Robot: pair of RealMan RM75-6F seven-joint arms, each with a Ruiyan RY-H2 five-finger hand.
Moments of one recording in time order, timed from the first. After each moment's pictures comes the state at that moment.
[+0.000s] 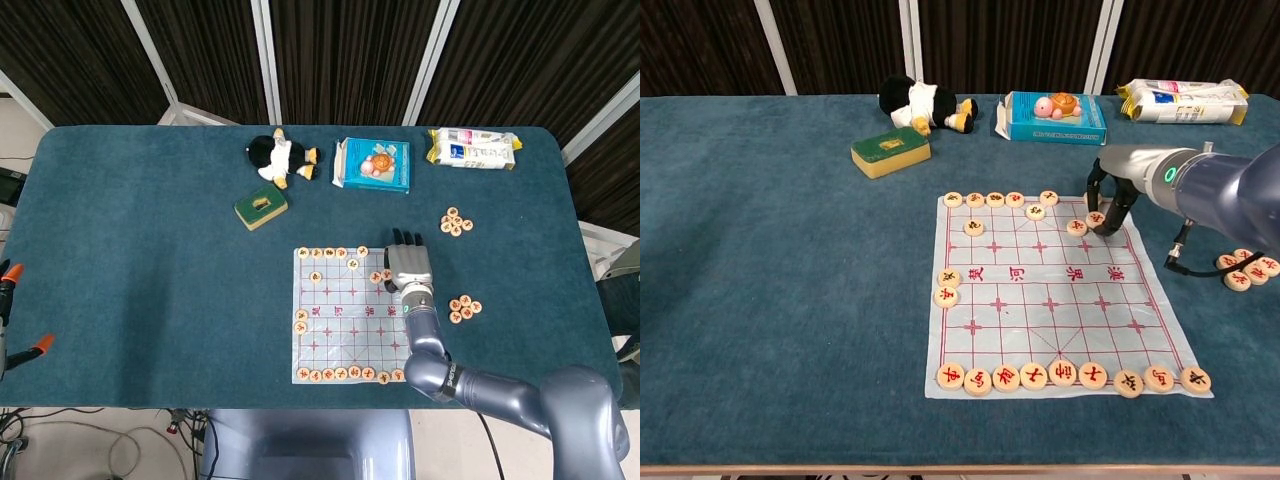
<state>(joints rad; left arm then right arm) -0.06 -1.15 -0.09 -1.60 1.46 1.57 0.12 0.96 -1.73 0.29 -1.27 -0.33 0.99 -0.80</state>
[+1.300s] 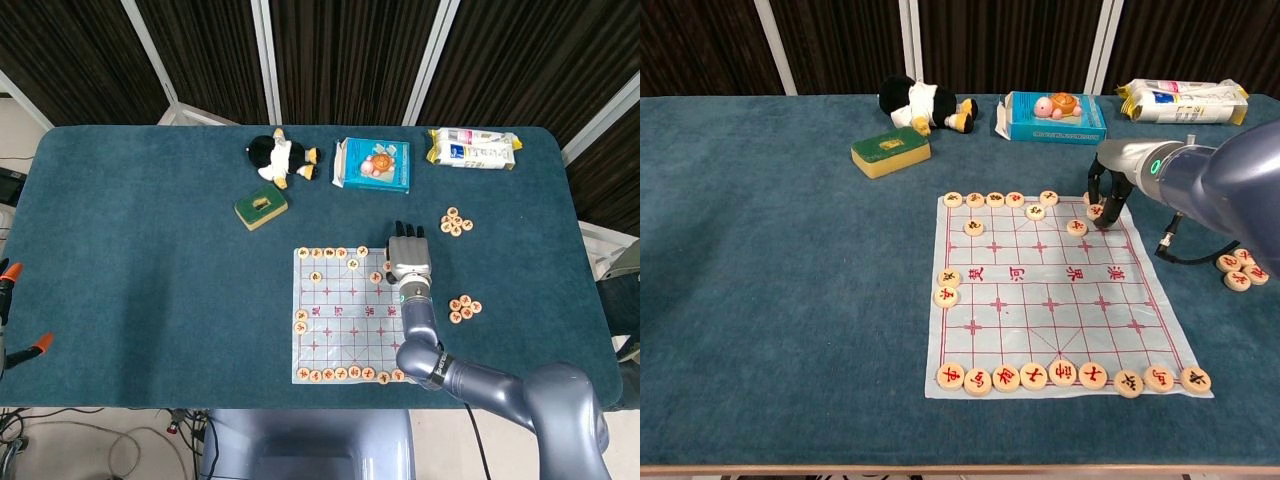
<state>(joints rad) -0.06 -1.15 -0.10 -1.61 1.45 1.57 0.12 1.00 -1.78 0.32 -1.14 -0.27 0.96 -0.86</state>
